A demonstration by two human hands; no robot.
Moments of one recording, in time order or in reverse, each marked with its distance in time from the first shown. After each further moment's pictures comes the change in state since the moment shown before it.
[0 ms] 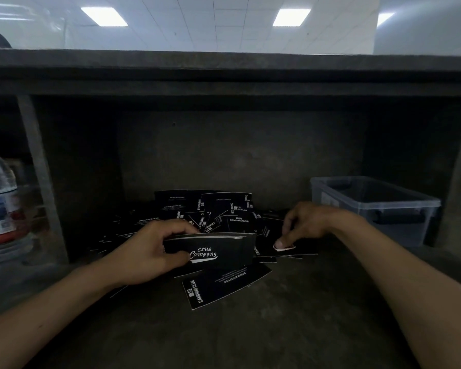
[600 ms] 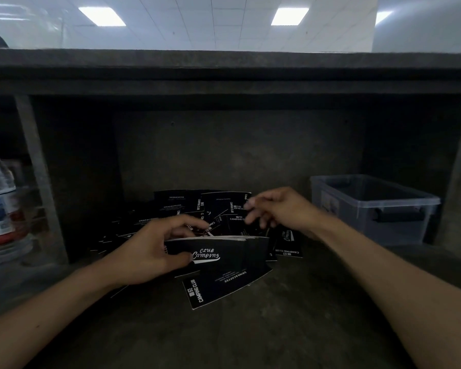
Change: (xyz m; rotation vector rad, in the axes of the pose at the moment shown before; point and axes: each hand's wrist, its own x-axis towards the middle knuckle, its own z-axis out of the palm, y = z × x) left_hand 0.000 0.000 0.000 -0.033 0.001 -0.048; right_hand 0.001 -0.039 0.019 0.702 0.157 -0.384
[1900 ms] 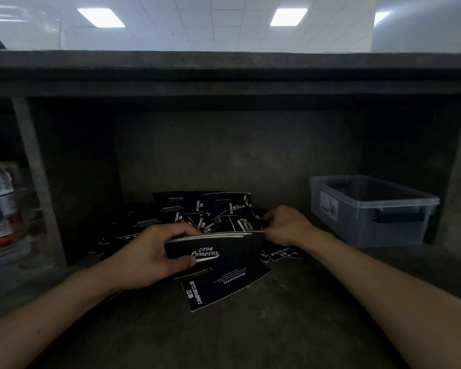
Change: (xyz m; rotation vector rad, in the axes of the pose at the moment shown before) left_hand 0.000 0.001 0.003 0.090 -0.004 0.031; right_hand 0.010 0.023 0.011 -0.659 0.133 0.334
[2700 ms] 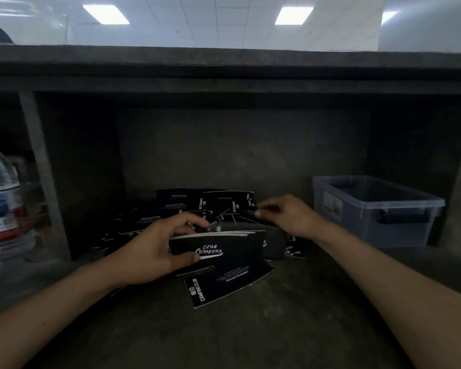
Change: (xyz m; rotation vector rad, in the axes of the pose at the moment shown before) left_hand 0.001 -0.005 0.001 -0.038 0.010 -0.028; right_hand 0.000 0.000 -0.014 0.292 0.039 -0.245
